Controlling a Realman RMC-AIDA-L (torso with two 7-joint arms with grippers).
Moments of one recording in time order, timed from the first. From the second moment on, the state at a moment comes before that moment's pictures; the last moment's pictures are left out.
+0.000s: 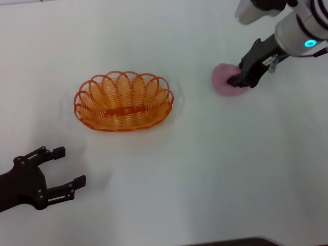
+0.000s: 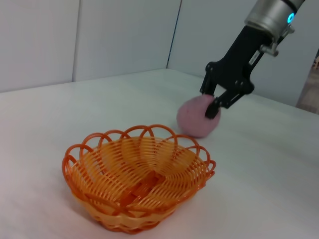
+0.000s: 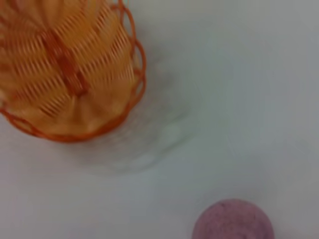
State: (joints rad) left arm -0.22 -2.16 0.50 0.70 2.18 1.66 -1.05; right arm 0.71 2.10 -1.14 -1.05 -2.69 -1.40 2.07
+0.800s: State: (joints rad) left arm -0.23 -2.16 0.50 0.70 2.18 1.66 -1.06; right arm 0.69 2.09 -0.95 -1.12 -2.40 -1.62 1.93
